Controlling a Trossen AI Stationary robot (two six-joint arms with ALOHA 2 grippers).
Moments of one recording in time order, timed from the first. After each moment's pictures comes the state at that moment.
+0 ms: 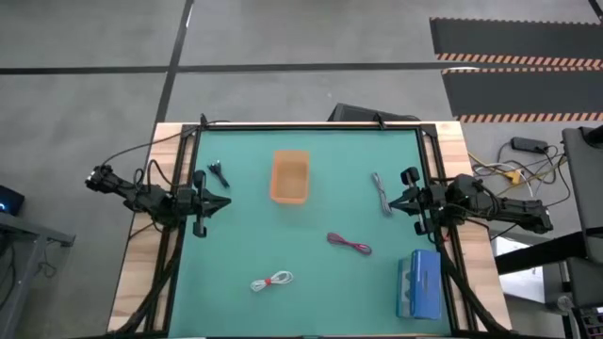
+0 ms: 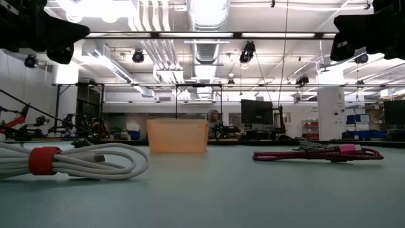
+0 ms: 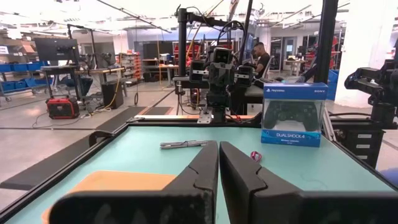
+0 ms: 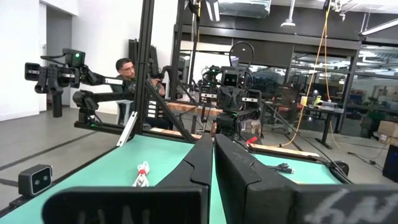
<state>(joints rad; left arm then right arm) -0.43 0.06 0.11 0.02 -0.52 0.06 -0.15 0.02 0.01 0.22 -0.37 -0.06</state>
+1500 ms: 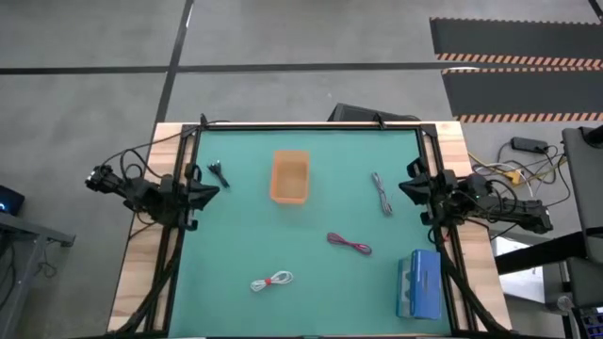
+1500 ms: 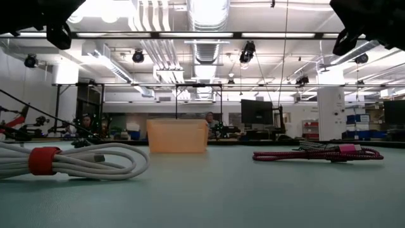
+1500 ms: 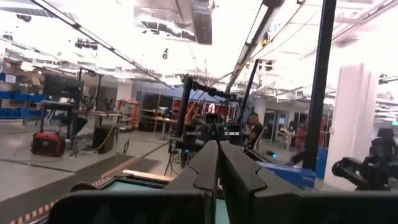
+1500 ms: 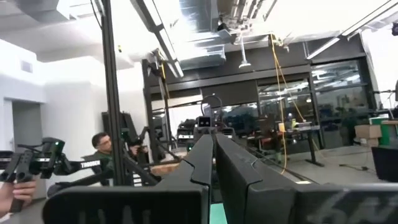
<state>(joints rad) -0.43 0.06 0.11 0.34 -0.52 0.06 -0.15 0.02 0.01 0.45 -0.17 0.20</state>
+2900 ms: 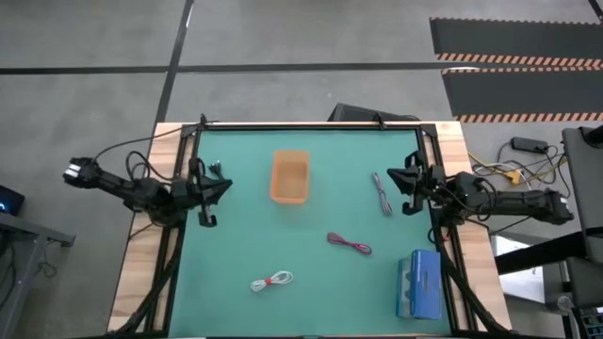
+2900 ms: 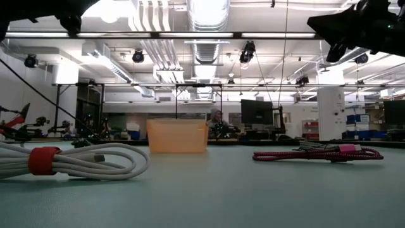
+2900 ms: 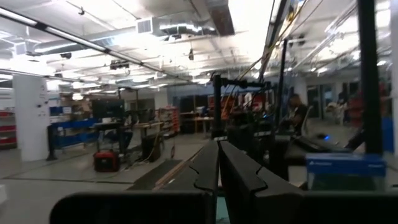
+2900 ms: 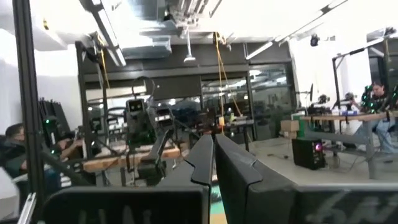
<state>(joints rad) -0.34 0.48 0.21 0.65 -0.56 0.28 -0.15 0.42 0.01 0.77 0.07 0.06</state>
